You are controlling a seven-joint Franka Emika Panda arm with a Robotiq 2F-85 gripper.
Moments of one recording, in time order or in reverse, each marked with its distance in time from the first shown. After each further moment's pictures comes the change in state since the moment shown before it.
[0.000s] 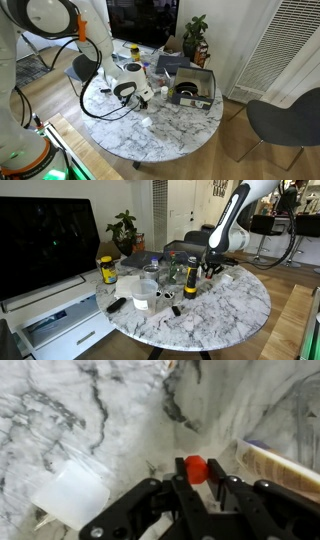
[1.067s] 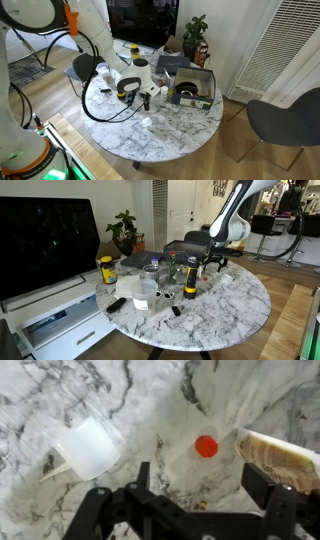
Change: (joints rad) arm -0.031 -0.086 -0.024 0.019 0.021 -0.170 -0.251
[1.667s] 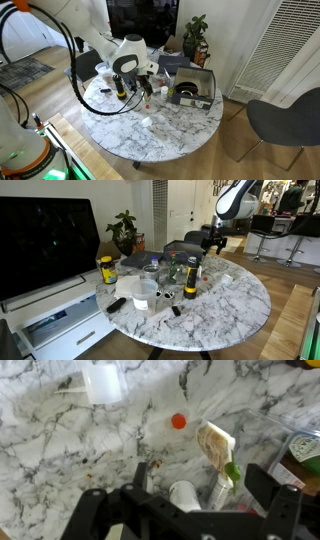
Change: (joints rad) arm 0.018 -0.277 -0.012 -0.051 -0.216 -0.179 -0.220
